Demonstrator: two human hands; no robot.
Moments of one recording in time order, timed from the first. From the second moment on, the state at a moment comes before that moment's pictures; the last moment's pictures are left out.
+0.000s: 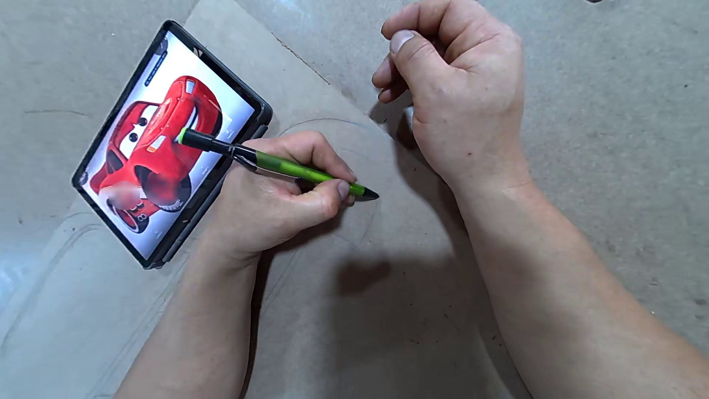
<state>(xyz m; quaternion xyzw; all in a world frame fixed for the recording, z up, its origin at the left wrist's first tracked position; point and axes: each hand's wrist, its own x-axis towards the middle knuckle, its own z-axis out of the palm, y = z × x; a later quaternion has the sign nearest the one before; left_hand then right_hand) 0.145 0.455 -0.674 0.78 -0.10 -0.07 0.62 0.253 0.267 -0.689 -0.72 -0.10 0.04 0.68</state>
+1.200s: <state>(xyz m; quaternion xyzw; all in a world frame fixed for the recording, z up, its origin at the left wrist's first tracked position) 0.110 0.379 -0.682 0.74 0.24 0.26 0.57 0.252 0.265 -0.686 -0.71 -0.09 0.04 0.70</state>
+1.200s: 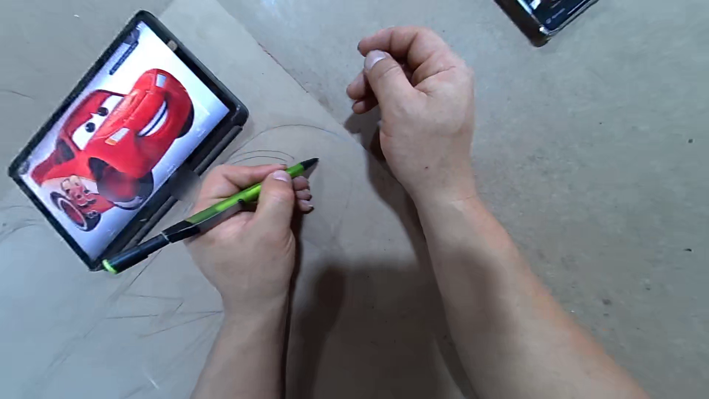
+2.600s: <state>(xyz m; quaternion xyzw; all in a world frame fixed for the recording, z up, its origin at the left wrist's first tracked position) 0.107 0.376 -0.679 0.79 0.20 0.22 0.54 0.251 0.265 -0.683 -0.72 -0.07 0.06 0.69</state>
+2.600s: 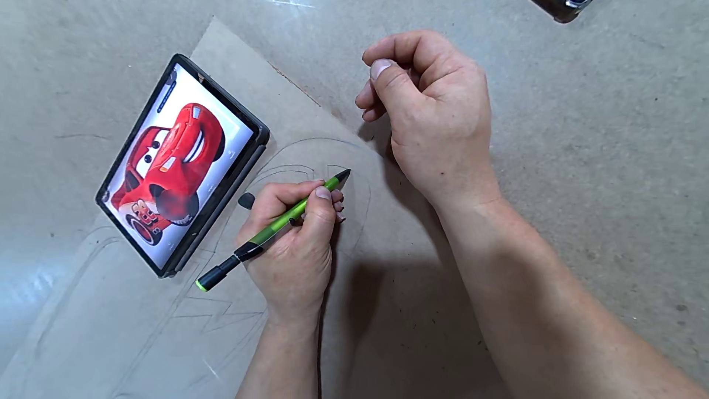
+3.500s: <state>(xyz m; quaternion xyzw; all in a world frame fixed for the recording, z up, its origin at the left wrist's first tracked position) 0.104 0.430 -0.671 0.73 0.06 0.00 0.68 0.252 0.265 -0.683 -0.72 -0.07 0.05 0.69</state>
